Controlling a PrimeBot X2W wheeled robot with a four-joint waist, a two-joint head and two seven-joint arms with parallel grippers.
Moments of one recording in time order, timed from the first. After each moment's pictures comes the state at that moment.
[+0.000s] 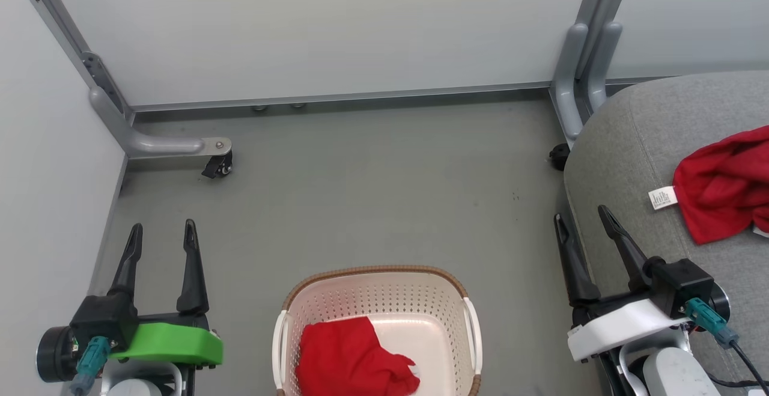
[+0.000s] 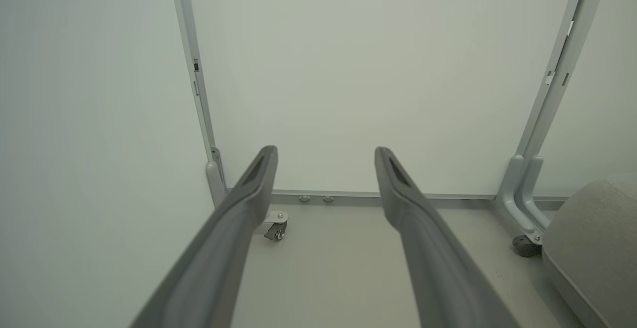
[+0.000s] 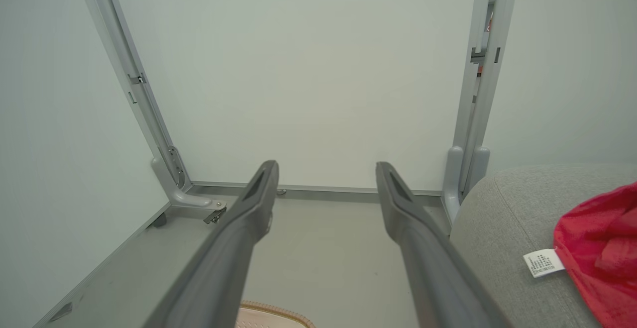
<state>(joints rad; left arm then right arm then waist) -0.07 0.07 0.03 0.17 -0.16 -0.09 -0.26 -0.09 -0.05 0.06 0.13 0.19 0.13 -0.26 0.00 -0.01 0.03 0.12</state>
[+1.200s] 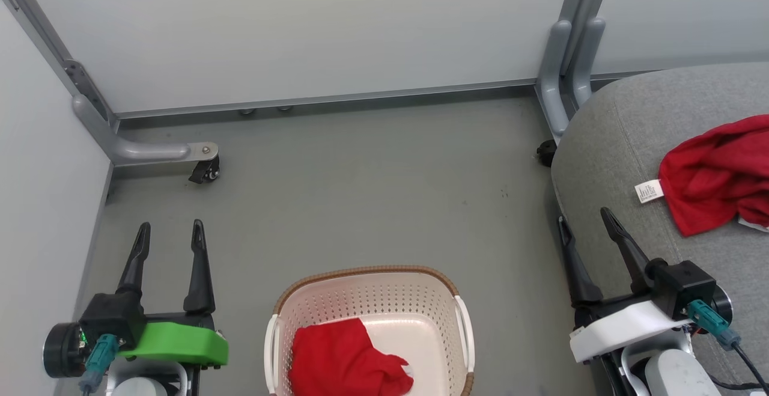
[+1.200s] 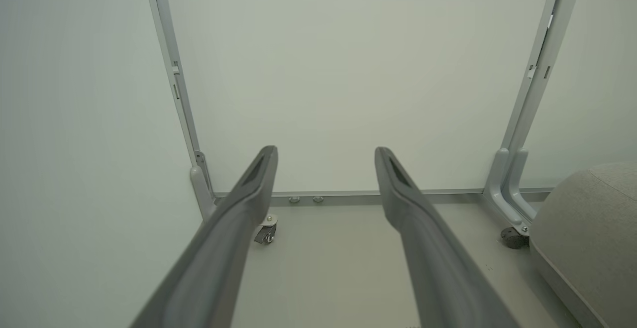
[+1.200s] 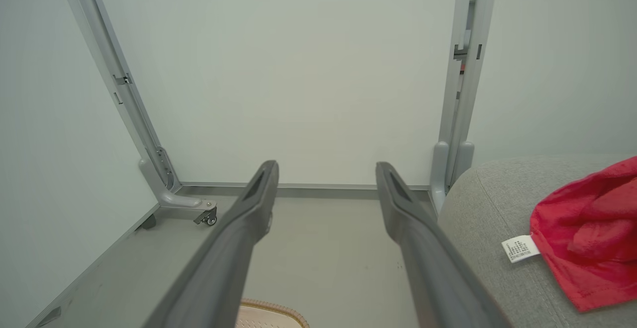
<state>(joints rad) -0.07 0.05 0.05 0.18 -0.12 -0.12 -0.26 -0.08 -0.05 0.05 0.13 0.19 0.13 -0.26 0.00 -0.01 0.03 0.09</state>
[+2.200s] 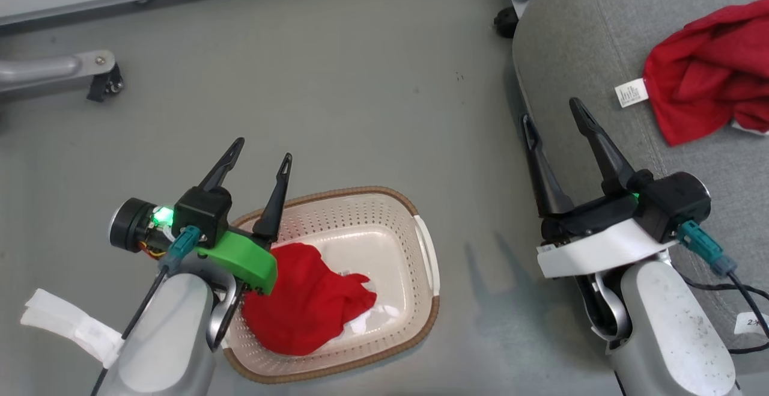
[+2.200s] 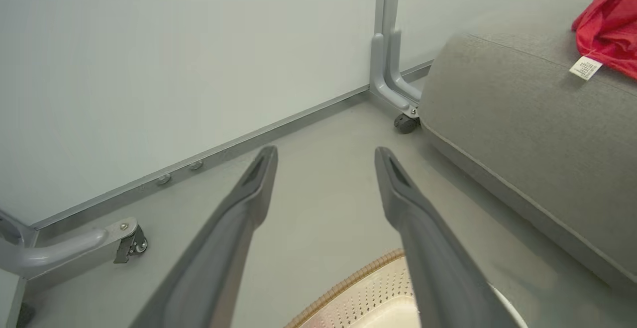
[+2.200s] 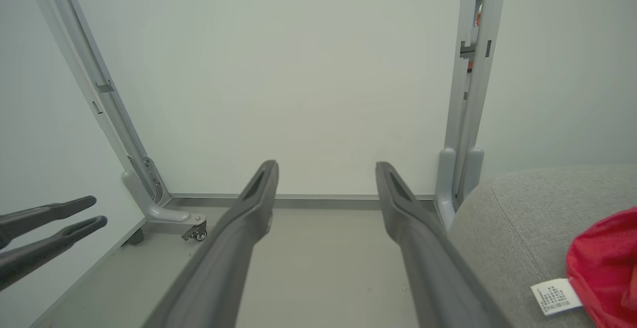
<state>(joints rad) -0.44 0.19 -0.35 0.44 -0.18 -0.13 -0.26 -0.31 -0.05 0.15 0.05 0.20 0.13 -0.26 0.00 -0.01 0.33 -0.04</state>
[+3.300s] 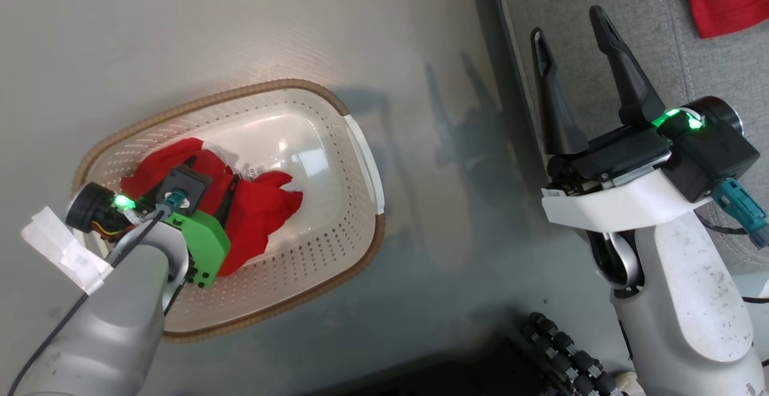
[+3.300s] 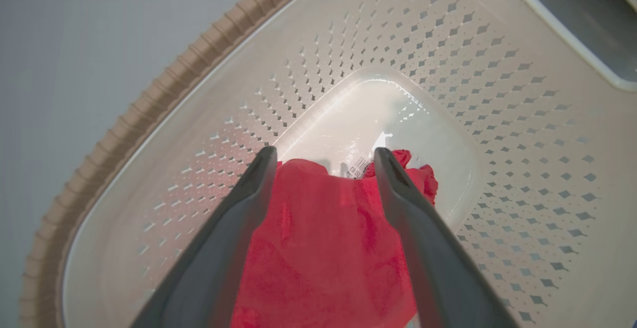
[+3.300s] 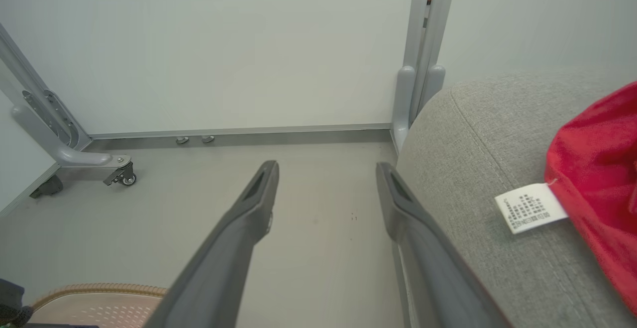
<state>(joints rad) -0.75 0.29 -0.66 1.03 -0.25 -0.13 -0.26 -0.45 -0.05 0.16 -0.07 0.18 0.13 -0.26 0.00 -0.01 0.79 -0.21</state>
